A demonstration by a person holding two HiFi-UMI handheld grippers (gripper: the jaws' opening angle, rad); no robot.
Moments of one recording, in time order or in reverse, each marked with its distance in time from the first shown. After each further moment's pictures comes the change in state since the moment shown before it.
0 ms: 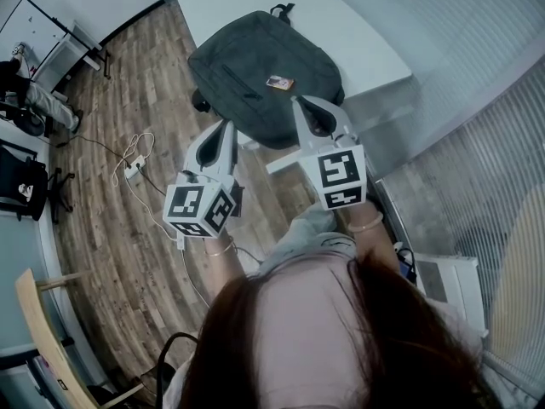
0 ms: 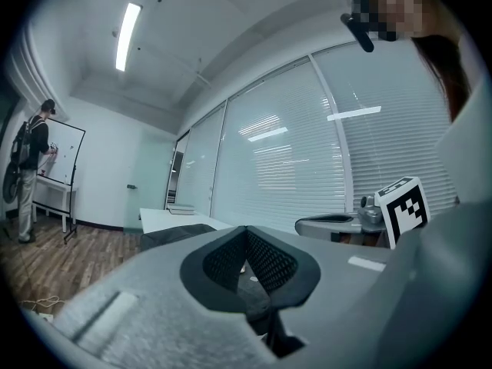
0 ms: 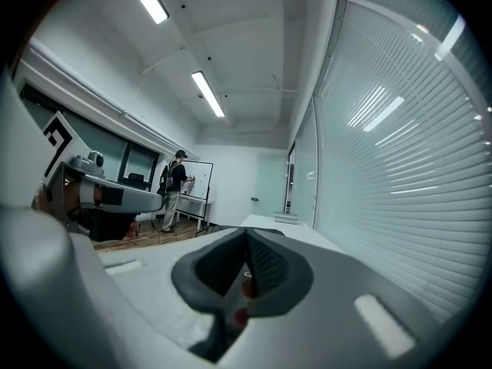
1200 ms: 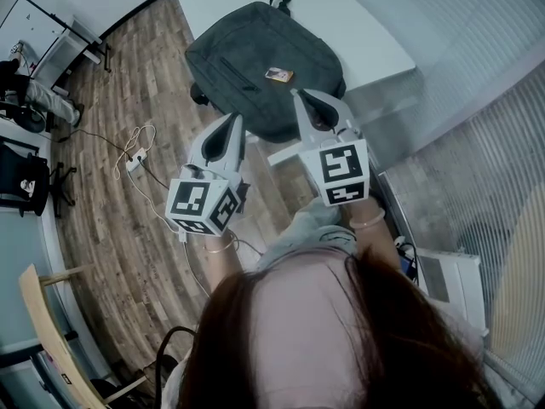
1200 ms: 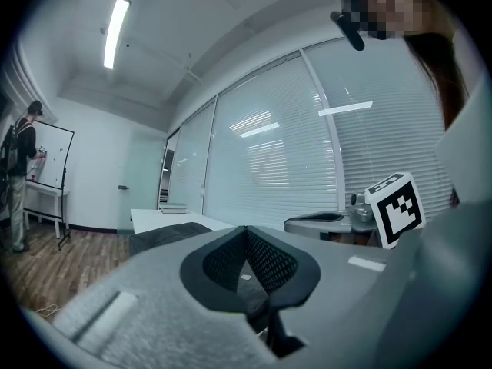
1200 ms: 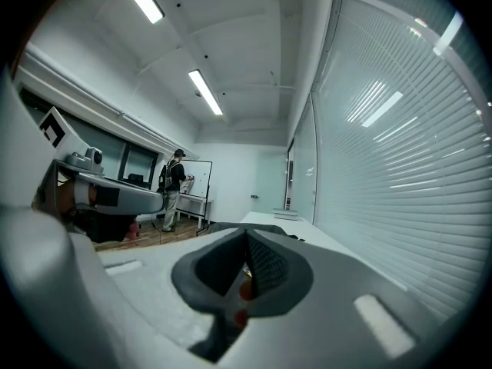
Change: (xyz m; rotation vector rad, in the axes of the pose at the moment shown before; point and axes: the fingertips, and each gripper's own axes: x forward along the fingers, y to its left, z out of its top) left arm 0.010 -0.023 -0.002 0.041 0.025 -0.053; right arm -0.001 -0.006 -0.007 0.023 0.021 0.004
